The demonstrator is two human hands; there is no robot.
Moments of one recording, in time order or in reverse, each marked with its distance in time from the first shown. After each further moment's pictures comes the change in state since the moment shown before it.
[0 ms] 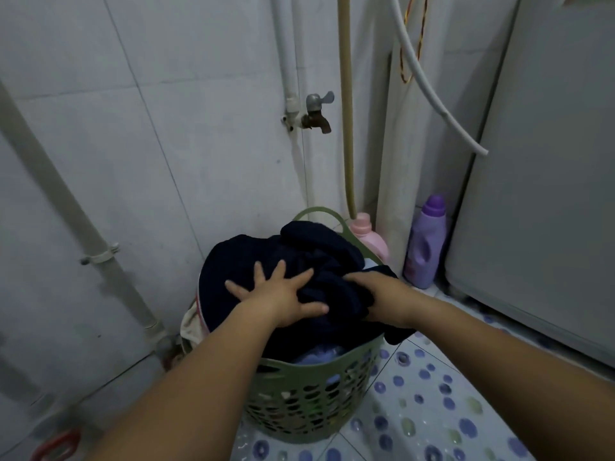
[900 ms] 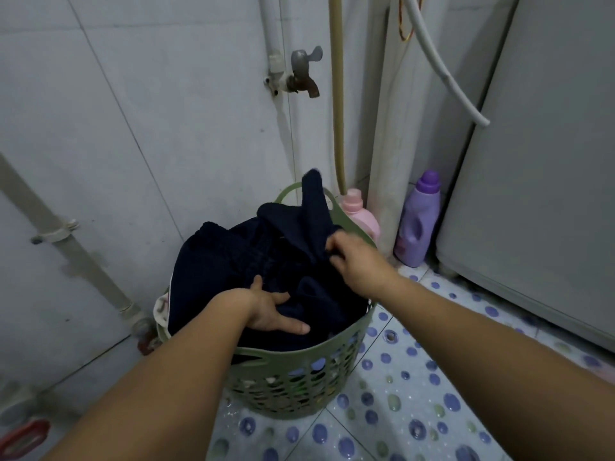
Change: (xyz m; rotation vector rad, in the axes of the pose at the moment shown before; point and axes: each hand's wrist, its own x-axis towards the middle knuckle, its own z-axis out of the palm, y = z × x) left_hand 0.018 -0.009 0.023 0.043 -0.410 -0.088; right_hand 0.043 0.014 0.022 0.057 0.319 -0.042
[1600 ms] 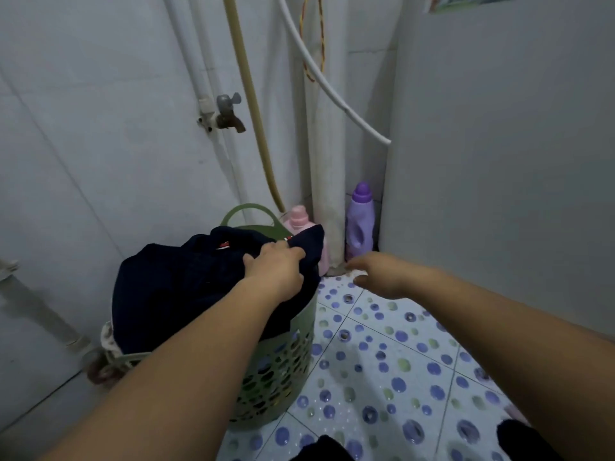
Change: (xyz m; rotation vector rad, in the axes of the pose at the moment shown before) left_hand -0.055 0.124 -0.012 0.138 0.639 0.276; right_hand -0.098 0.036 -0.113 -0.200 -0.340 0.287
